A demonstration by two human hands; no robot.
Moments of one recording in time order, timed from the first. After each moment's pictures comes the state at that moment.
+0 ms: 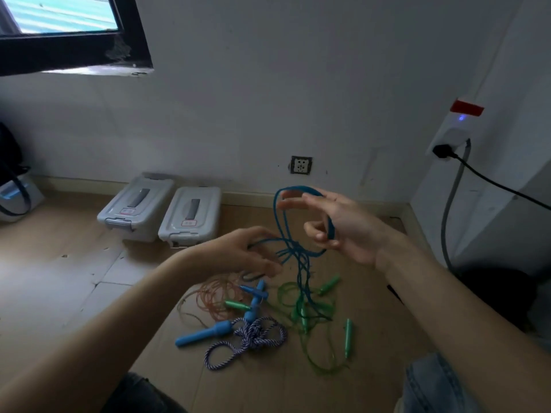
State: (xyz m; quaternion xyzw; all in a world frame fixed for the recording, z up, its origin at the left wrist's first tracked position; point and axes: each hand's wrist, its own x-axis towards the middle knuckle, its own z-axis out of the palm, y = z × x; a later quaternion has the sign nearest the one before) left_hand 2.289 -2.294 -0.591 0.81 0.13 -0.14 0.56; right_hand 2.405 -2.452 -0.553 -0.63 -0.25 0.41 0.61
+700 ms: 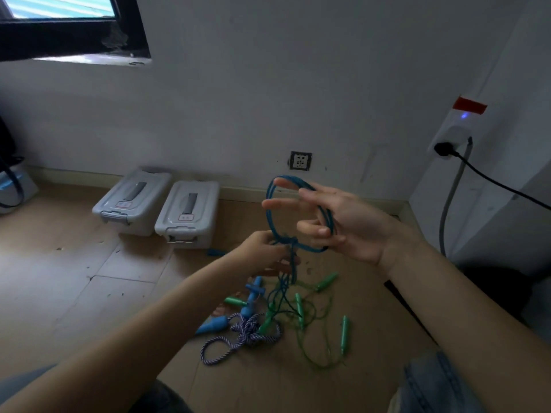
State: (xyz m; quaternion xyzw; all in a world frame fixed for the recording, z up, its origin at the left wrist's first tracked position) left_hand 2.315 -2.330 -0.616 0.71 0.23 -0.06 0.66; right_hand 2.403 -2.454 -0.546 -0.51 -0.27 0.53 0.62
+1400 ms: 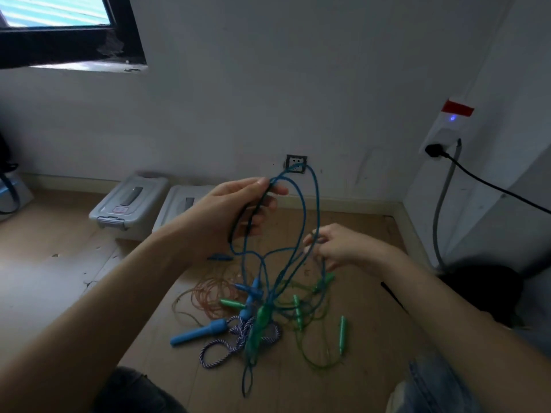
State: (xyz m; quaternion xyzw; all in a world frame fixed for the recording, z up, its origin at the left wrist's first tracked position) left_hand 2.291 -2.301 -0.549 0.61 0.05 0.03 0.79; right_hand 2.416 -2.461 -0.588 -0.85 -0.29 0.34 0.27
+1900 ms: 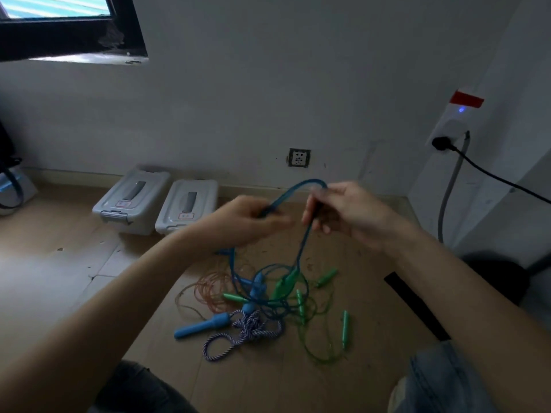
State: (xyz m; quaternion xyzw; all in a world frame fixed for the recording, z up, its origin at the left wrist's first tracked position) left_hand 2.295 -2.301 -0.566 0.85 0.07 -0.03 0.52; right_hand 2.411 -2.459 -0.551 -0.68 -0.31 0.36 0.56
